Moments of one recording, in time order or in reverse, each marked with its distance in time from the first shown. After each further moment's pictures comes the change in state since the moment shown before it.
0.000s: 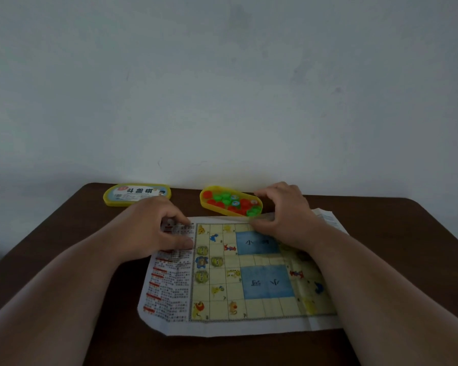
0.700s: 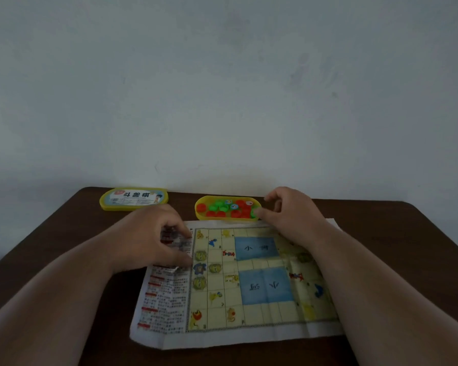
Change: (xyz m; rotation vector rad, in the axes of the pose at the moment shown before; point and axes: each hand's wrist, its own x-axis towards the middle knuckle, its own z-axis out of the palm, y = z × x) left_hand -0.006 0.005 -0.002 -0.065 -0.079 0.040; right_hand 0.005 0.003 -0.008 0.133 0.026 0.231
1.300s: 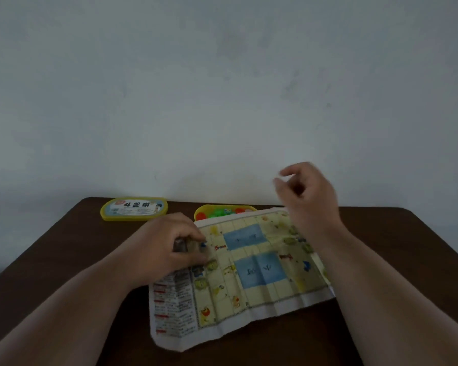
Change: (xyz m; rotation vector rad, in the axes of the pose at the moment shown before) left_hand 0.006 0.017 0.017 0.010 0.104 0.101; right_hand -0.018 -0.021 -0.029 0.402 0.407 -0.123
